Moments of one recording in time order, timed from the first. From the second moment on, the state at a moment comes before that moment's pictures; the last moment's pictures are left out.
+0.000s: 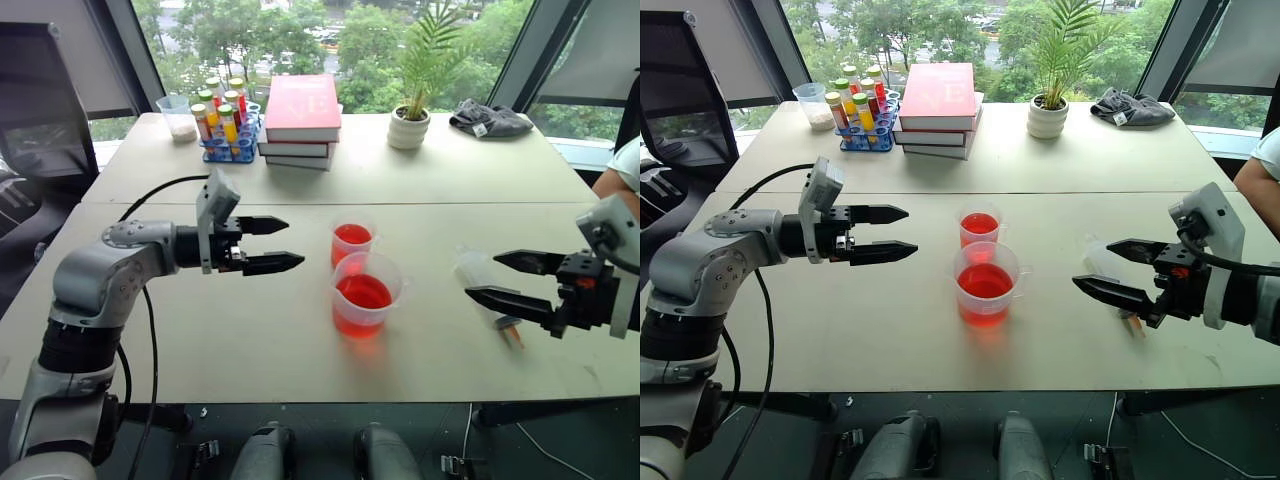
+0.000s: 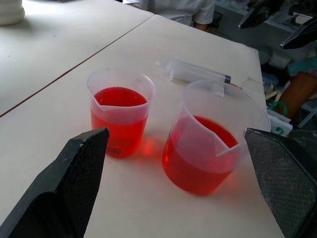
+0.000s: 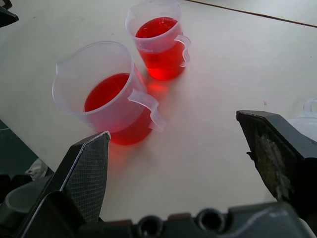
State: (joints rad) left arm -0.62 0.69 0.02 -0.17 -0.66 0.84 -1.04; right arm -0.14 -1.07 -0.71 -0.63 1.07 1.35 0.70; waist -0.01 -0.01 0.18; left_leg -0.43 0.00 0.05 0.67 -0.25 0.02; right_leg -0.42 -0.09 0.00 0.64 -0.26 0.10
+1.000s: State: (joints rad) left arm -0.63 0.67 0.02 -0.16 -0.69 0.84 -1.02; right arm -0.25 -1.15 -0.49 -0.48 1.00 1.34 0.57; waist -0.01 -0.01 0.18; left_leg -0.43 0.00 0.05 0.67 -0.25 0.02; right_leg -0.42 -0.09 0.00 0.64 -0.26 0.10
